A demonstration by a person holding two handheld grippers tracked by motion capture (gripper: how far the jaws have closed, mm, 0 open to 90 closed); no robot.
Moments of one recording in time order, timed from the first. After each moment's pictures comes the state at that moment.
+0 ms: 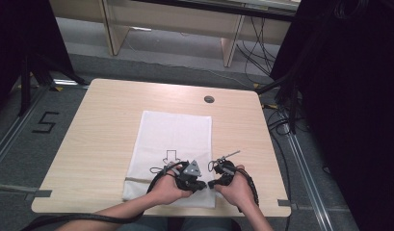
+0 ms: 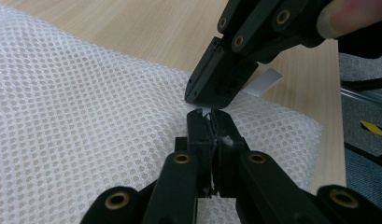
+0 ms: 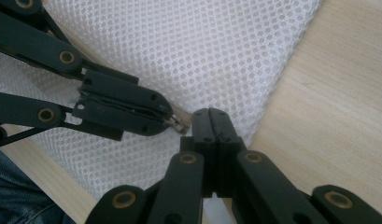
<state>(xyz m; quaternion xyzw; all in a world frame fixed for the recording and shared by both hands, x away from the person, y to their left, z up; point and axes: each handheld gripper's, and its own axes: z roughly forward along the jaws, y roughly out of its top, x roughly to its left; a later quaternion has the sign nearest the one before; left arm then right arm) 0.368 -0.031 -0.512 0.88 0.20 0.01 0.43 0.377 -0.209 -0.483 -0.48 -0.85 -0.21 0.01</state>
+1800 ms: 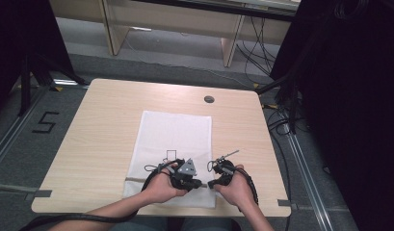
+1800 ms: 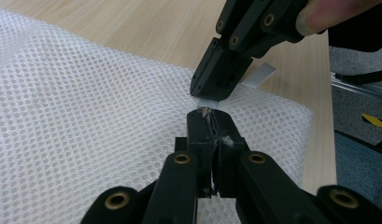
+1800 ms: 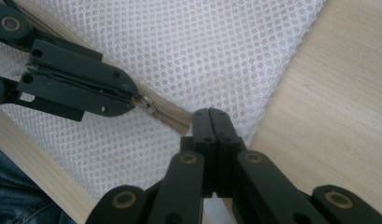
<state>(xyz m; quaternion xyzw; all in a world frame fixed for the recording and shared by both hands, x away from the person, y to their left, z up) 0.368 -0.016 -0.502 0.88 0.19 0.02 0.44 0.379 -0.207 -0.483 -0.47 -0.86 -0.20 0.01</state>
